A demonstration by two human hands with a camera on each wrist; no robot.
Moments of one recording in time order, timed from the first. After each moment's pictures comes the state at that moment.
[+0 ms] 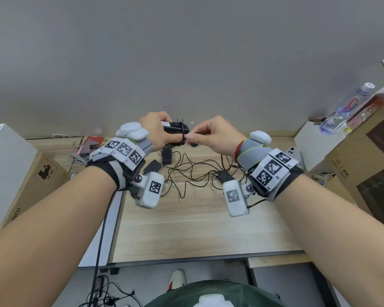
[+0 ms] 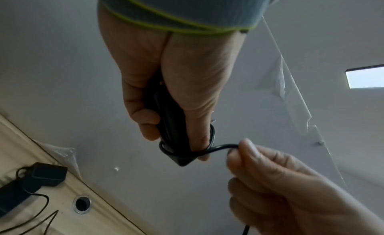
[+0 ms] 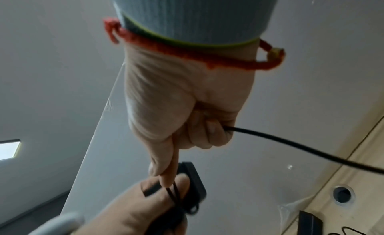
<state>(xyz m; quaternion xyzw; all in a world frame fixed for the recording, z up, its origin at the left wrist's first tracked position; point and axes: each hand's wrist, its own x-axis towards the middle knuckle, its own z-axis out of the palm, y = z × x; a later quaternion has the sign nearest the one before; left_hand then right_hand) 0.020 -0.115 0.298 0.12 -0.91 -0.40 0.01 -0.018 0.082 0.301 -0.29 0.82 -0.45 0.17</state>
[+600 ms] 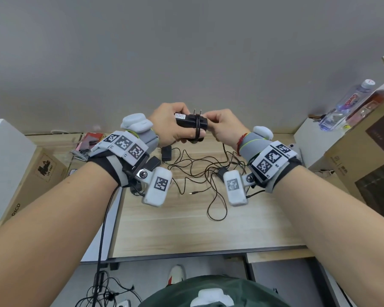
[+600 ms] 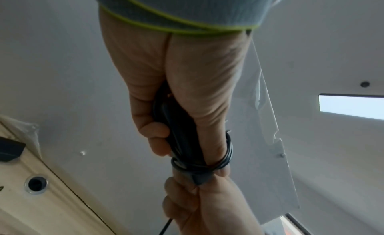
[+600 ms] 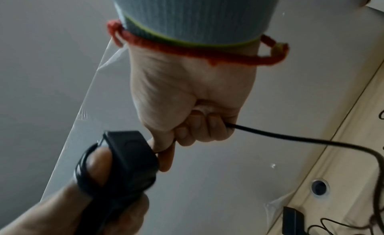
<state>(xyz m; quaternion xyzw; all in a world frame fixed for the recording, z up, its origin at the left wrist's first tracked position) 0.032 -0.087 0.322 0.00 -0.86 -0.52 -0.01 -0.031 0.087 0.295 -0.21 0.83 -0.50 0.14</state>
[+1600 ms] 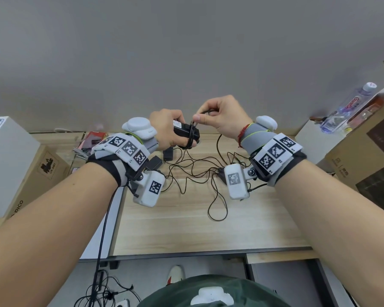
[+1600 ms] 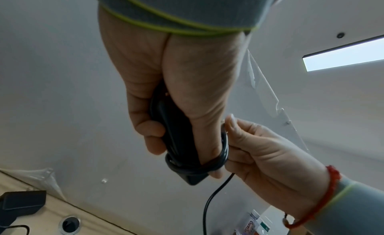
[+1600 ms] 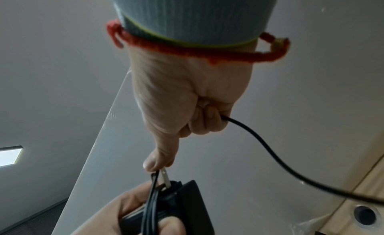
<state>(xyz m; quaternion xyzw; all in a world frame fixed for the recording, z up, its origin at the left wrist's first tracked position) 0.038 -0.097 0.318 0.03 -0.95 -0.32 -0.01 -0.037 0.081 0.315 -0.27 0.81 -0.51 0.10</state>
